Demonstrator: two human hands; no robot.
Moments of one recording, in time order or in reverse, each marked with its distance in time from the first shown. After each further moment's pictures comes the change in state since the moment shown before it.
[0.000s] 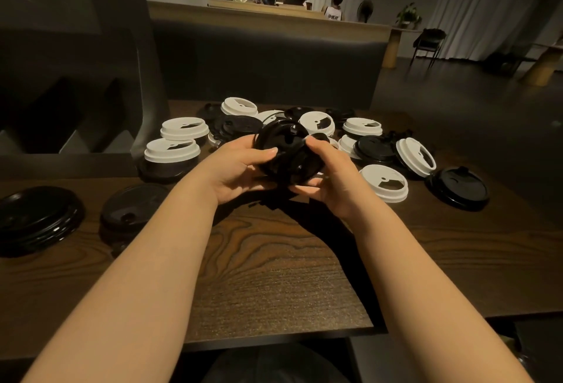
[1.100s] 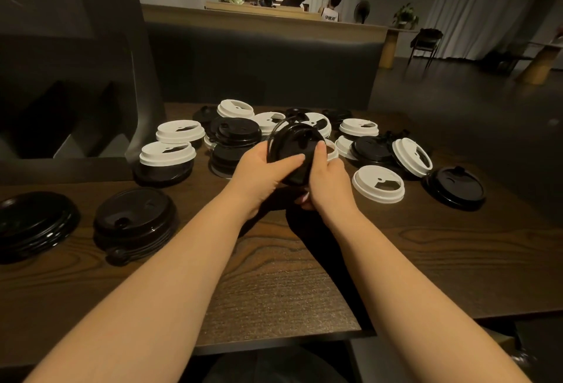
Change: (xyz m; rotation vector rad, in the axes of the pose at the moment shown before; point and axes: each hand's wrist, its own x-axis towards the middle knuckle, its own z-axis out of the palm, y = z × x) left_hand 0.001 -0.020 0.039 0.134 0.134 0.210; right_hand 0.004 0.014 0.008 -0.550 0.361 -0.169
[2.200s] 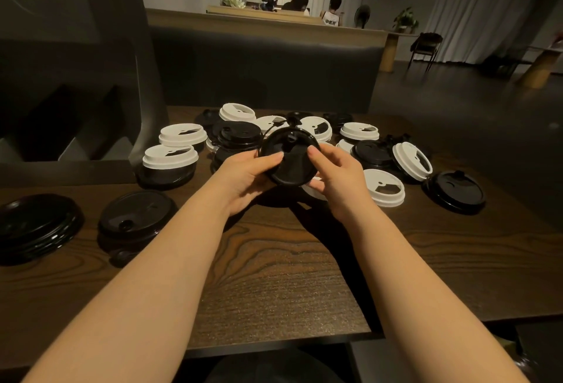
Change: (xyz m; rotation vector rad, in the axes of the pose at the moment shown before) left_hand 0.009 0.002 -0.023 -0.253 -0.053 -0.143; right_hand 0.009 0.000 -0.014 0.483 -0.144 -0.055
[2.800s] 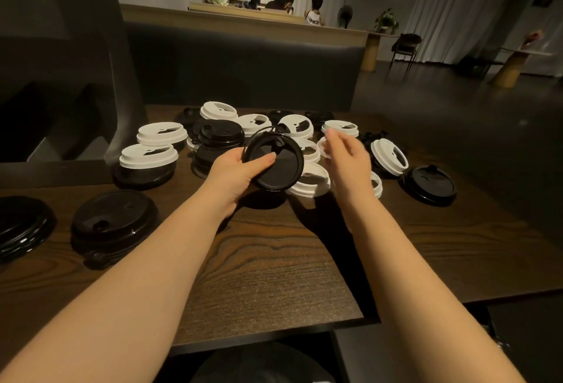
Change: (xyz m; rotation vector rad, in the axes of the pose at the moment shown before) left_hand 0.007 -0.014 0.011 0.185 0.152 0.052; right_hand 0.000 -0.015 -0.025 -0.173 0.237 -0.175
